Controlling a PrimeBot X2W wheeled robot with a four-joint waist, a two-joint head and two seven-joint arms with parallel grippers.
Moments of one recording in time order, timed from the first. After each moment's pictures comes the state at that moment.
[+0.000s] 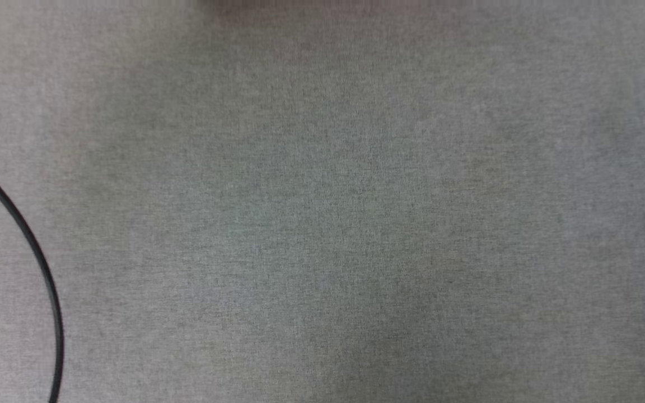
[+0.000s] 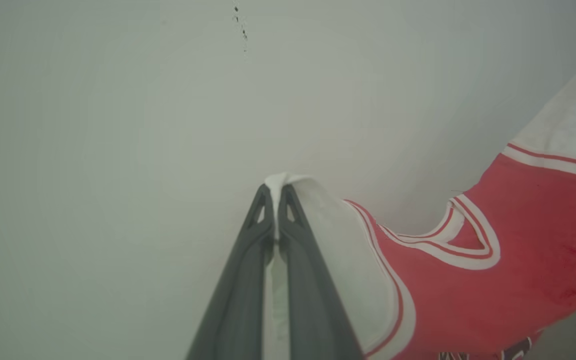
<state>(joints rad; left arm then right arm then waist) -1.75 0.59 -0.96 0.76 -0.87 -0.13 -0.18 -1.76 -0.50 0.90 0.87 0.53 0.13 -0.04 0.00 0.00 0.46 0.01</state>
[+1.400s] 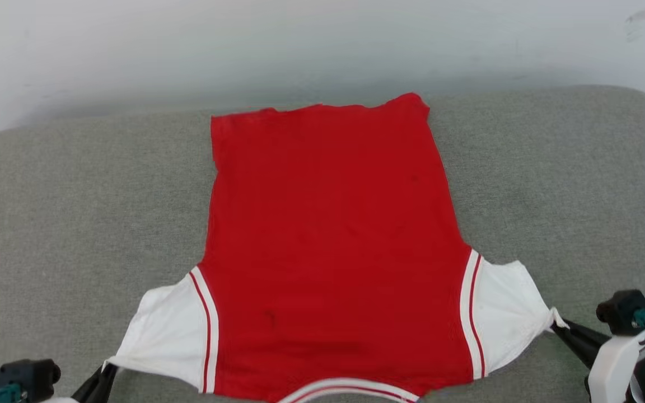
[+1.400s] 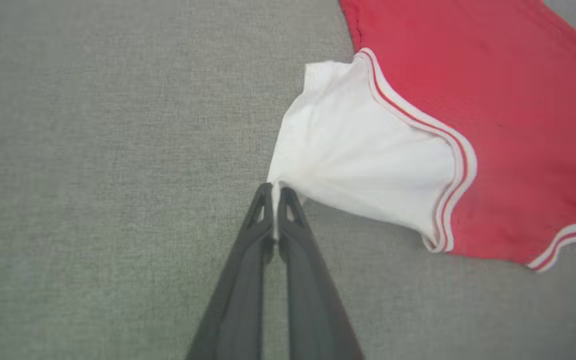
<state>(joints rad) -0.06 0.89 -0.74 0.10 -1.16 0.21 -0.26 -0.52 -0.75 1.14 0.59 0.88 0.13 -0.22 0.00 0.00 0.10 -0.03</state>
